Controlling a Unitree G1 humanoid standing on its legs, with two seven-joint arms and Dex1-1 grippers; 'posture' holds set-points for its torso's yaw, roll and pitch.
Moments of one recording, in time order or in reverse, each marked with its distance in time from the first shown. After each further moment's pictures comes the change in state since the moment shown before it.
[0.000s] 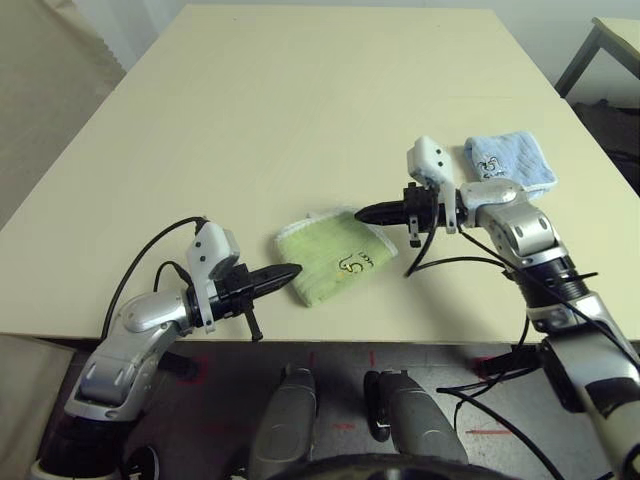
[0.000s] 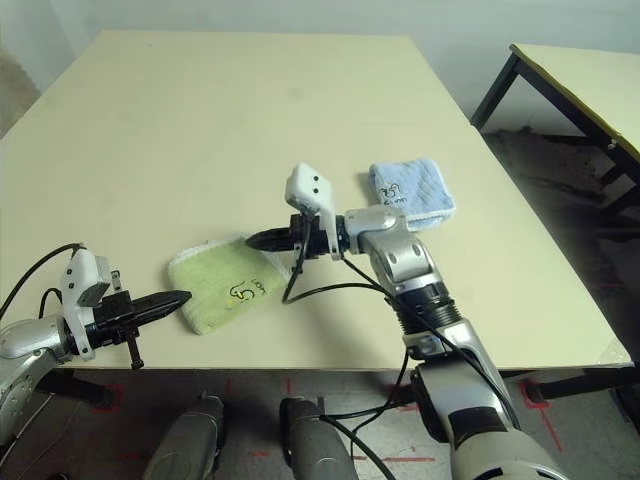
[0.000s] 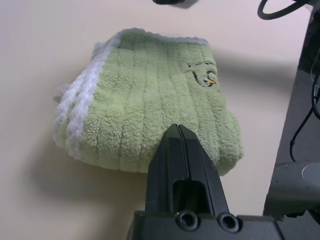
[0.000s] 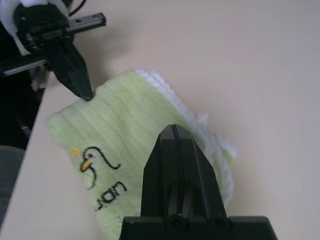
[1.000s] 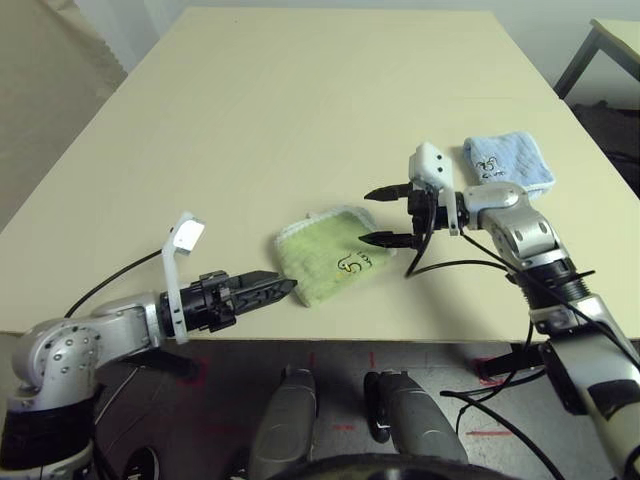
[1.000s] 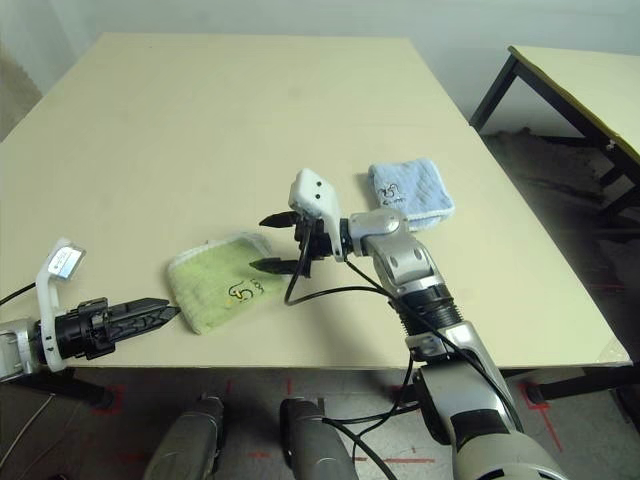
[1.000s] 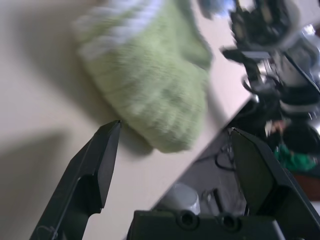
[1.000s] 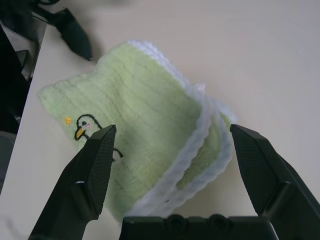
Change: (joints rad) left arm -0.101 -0.013 0.329 0.020 -0.783 0.995 0.441; right arm 0.045 -0.032 0.000 0.005 -0.027 -0.013 0.002
